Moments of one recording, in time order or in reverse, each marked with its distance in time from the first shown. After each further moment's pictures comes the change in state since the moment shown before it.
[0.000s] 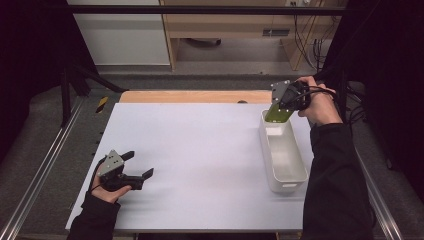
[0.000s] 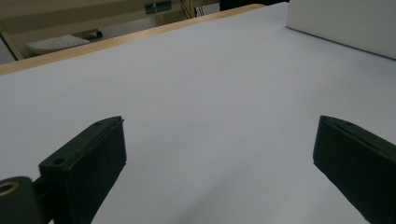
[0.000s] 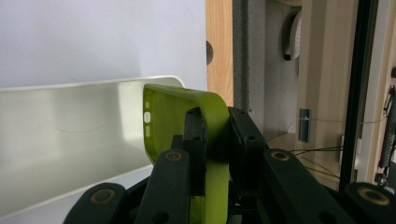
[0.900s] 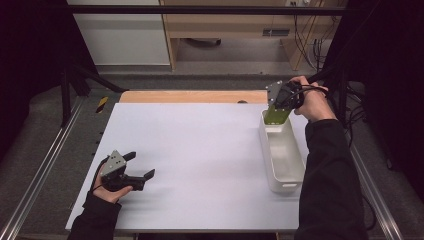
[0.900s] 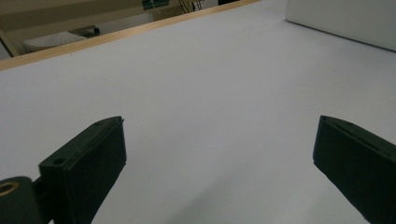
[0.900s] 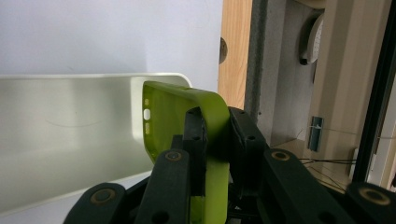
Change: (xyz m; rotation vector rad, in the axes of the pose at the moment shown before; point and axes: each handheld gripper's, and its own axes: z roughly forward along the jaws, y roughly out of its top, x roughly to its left) left arm -0.001 -0.002 0.004 0.016 -0.008 0.010; right arm -0.007 0.001 0.030 0.012 0.061 -0.074
